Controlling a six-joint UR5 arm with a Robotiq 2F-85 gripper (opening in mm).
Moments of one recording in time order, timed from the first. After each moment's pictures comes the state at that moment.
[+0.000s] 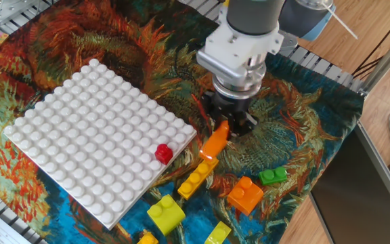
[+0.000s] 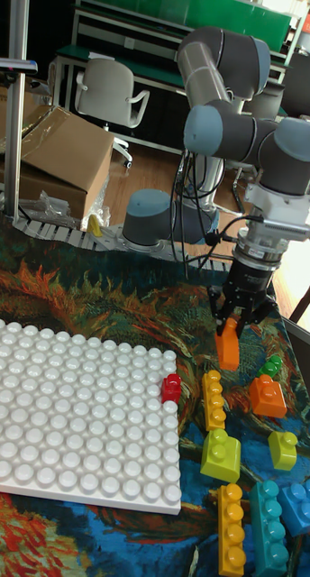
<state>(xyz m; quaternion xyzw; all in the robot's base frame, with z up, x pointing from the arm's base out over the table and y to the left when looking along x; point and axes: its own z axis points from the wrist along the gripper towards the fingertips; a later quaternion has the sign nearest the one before) 0.465 0.172 0.116 0.01 1.00 0.01 0.06</state>
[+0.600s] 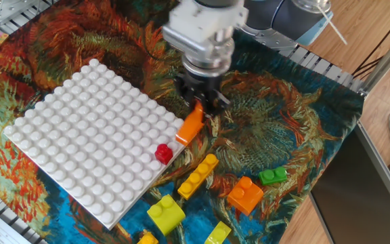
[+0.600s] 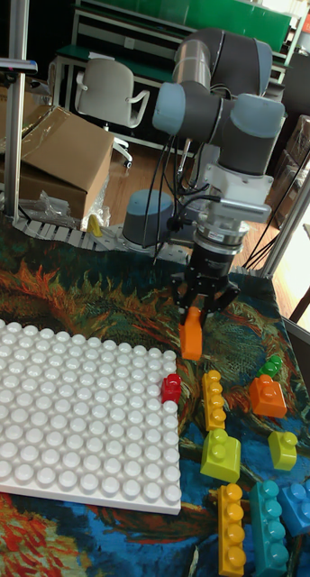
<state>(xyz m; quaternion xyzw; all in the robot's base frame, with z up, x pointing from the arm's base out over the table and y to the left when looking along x) 0.473 0.098 0.131 0.00 1.00 0.01 0.06</state>
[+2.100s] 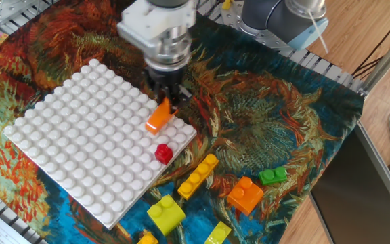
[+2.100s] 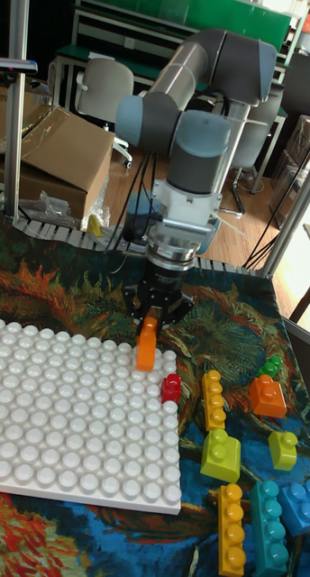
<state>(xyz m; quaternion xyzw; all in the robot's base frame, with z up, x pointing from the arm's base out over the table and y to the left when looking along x) 0.488 0.016 0.086 -0.01 1.00 0.02 0.04</state>
